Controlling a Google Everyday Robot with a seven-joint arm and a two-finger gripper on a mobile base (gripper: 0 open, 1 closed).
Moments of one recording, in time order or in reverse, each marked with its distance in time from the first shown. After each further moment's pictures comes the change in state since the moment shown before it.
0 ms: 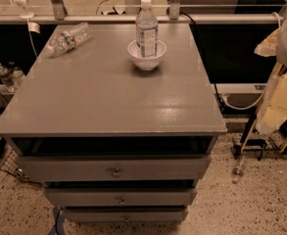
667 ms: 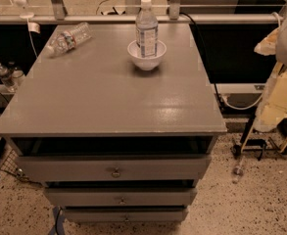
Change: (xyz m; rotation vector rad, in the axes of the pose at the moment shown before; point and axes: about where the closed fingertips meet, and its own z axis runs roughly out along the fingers) arm -0.002 -0.003 0.000 0.014 -0.014 0.014
